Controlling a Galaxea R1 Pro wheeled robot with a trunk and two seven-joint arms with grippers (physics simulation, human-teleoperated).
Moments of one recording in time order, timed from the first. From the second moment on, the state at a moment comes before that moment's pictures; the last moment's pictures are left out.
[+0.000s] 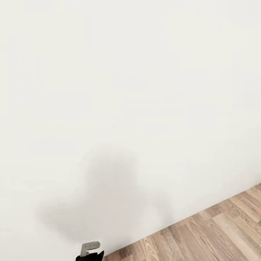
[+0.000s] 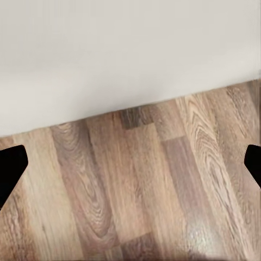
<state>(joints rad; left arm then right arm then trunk) -0.45 -0.03 0.13 -0.07 0.05 -0.19 -0.20 -0.43 -0.22 -0.19 0.07 -0.17 -0.01 0.54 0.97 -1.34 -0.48</state>
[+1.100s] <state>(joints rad) -0.45 -0.03 0.13 -0.07 0.05 -0.19 -0.20 -0.43 -0.22 -0.19 0.07 -0.17 -0.01 0.54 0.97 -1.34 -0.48</state>
